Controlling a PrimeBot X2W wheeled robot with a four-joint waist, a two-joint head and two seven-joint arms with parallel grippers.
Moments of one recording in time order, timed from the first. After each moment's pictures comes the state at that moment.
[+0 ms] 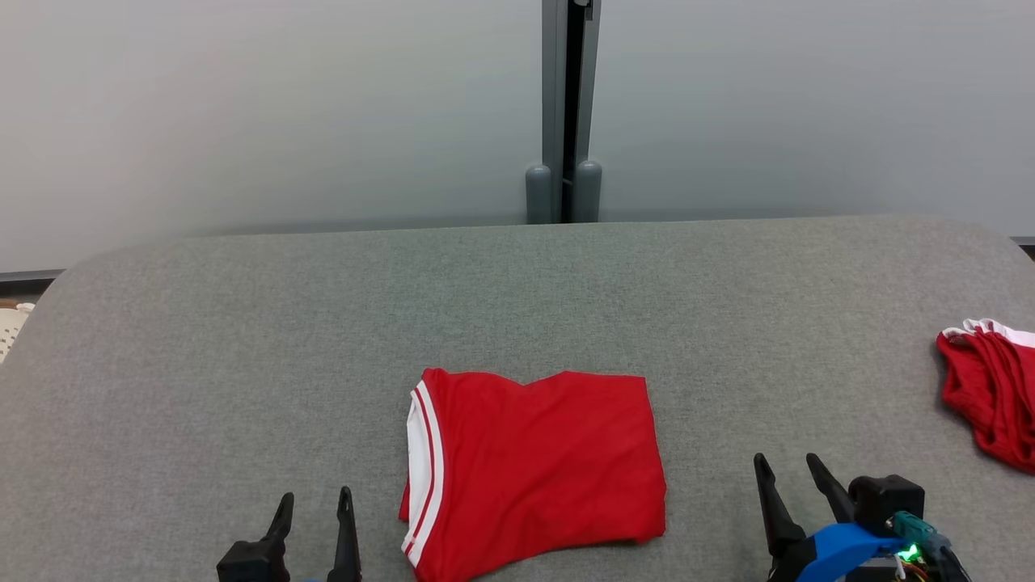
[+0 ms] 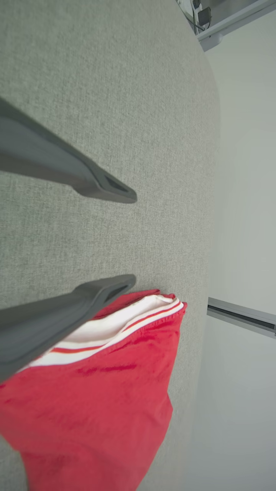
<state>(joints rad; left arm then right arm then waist) 0.00 0.05 -0.12 0.52 -0.21 0.00 -0.26 -0.18 -0.05 0.00 0.70 0.16 0.13 -0.26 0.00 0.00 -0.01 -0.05</state>
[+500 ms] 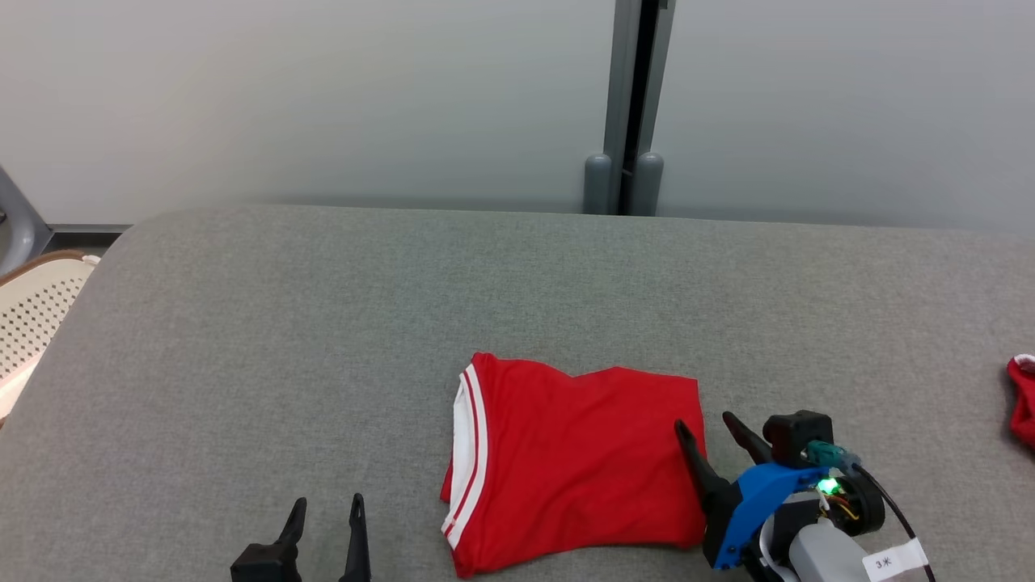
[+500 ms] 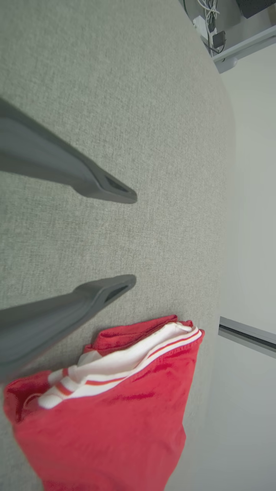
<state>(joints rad) 0.00 0.05 -0.15 0.54 -0.20 -0.01 -0.26 -0.39 -0.05 0.22 0.91 0.25 0.13 -0.25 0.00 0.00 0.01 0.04</state>
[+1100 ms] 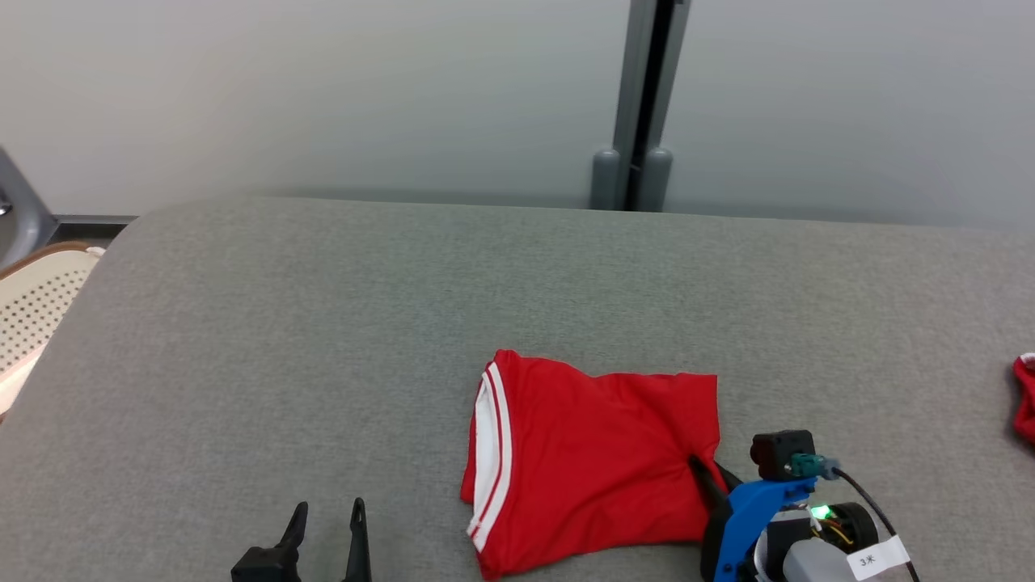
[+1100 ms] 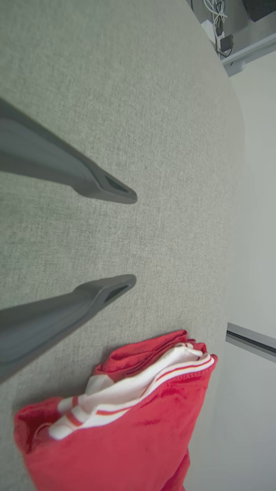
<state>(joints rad) 0.00 0.05 -0.15 0.55 -0.21 -0.02 -0.26 -0.49 -0.04 0.35 1.18 0.36 0.13 -0.21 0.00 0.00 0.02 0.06</state>
